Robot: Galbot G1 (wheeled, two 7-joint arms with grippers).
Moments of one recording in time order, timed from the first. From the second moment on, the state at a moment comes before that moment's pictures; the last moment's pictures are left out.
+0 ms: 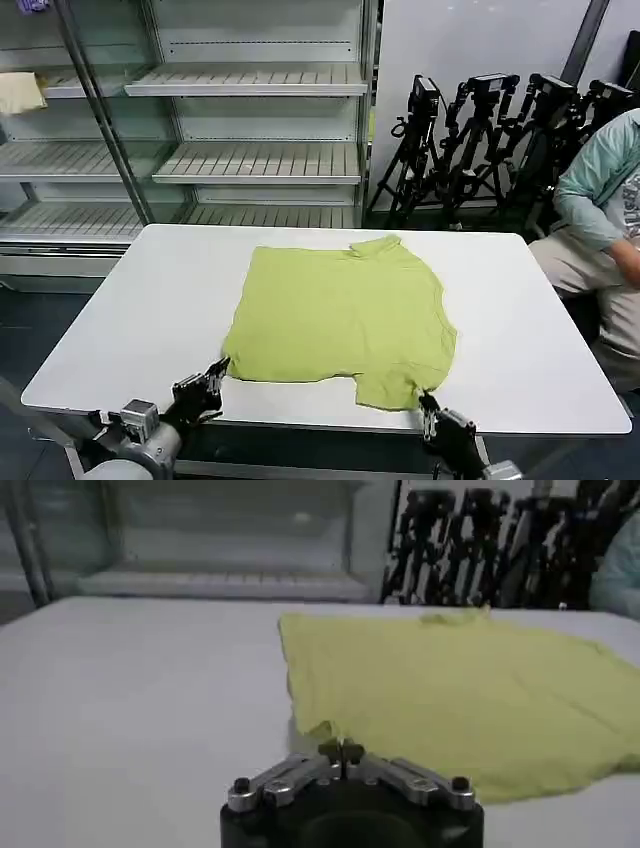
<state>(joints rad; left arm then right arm) 1.47 -1.14 -0.53 -2.17 -0.48 0.48 -0.04 -1.56 1.13 0.43 2.26 0.33 -0.38 0.15</state>
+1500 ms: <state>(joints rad) 1.06 -1.14 -0.40 -1.83 -0.59 0.48 -0.09 -1.00 1.17 0.29 1.81 0.34 -0.42 0.09</state>
